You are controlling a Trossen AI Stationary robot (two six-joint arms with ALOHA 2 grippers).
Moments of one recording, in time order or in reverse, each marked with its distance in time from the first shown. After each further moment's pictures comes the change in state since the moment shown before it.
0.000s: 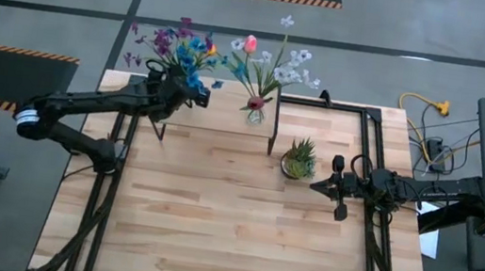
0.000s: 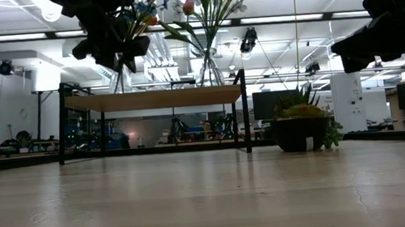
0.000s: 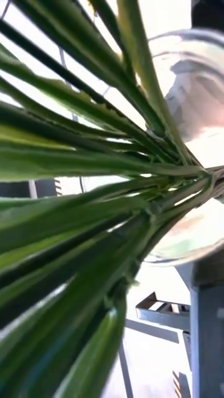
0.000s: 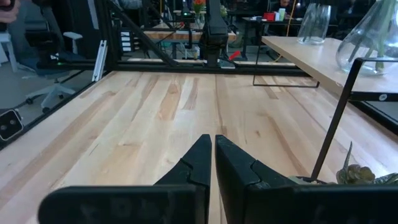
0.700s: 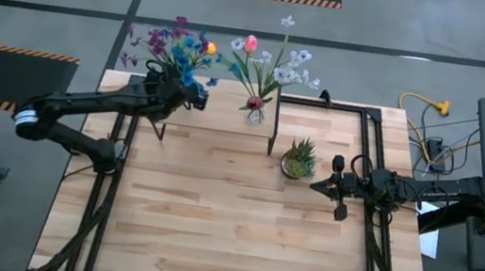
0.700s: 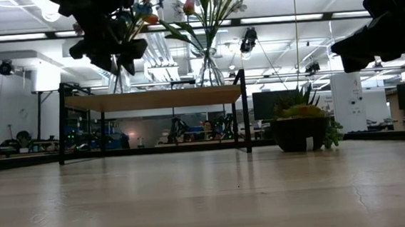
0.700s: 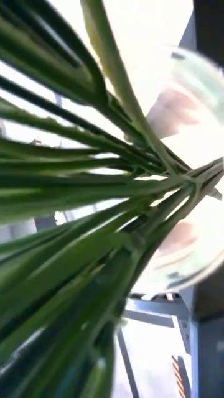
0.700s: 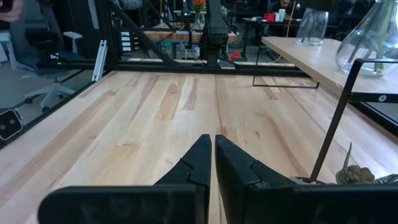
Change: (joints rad) left arm -0.001 -0.008 -0.002 -0.059 0.005 0.021; right arm 0.000 0.000 0.000 0.001 0.000 -0.010
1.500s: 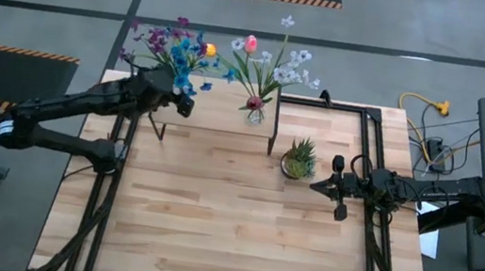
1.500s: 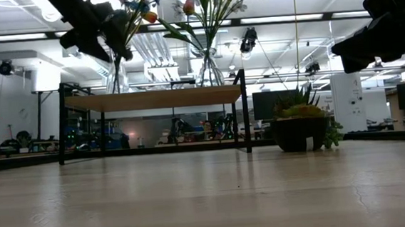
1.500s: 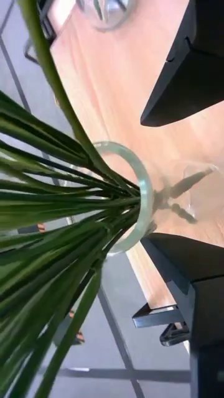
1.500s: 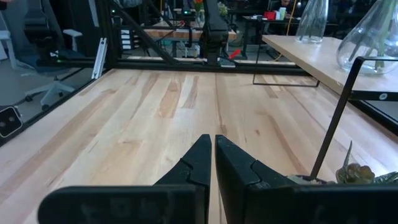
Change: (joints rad) left arm -0.001 -0.216 -0.002 -0.101 0.255 0.149; right arm 0.000 0.000 0.000 -0.007 -0.001 -0.003
